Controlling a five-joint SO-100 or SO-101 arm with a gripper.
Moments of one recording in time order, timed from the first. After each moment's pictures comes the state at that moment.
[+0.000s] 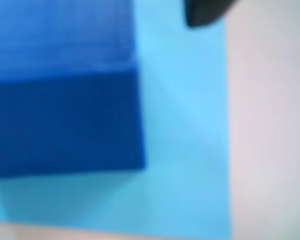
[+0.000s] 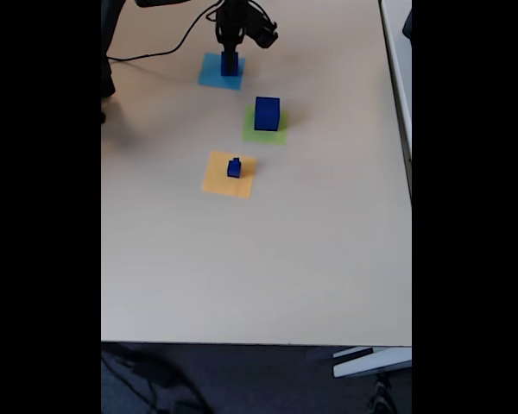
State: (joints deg) arm -22.1 59.9 64.9 78.8 113.1
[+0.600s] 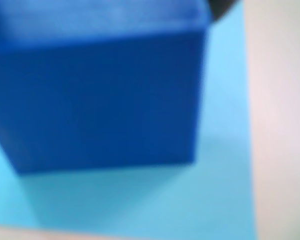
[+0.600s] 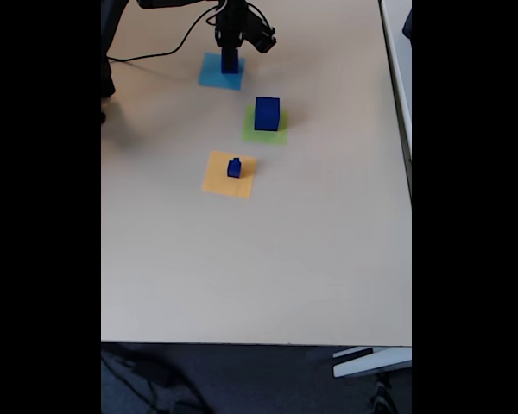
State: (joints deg) arm -21.9 57.6 64.6 78.8 112.4
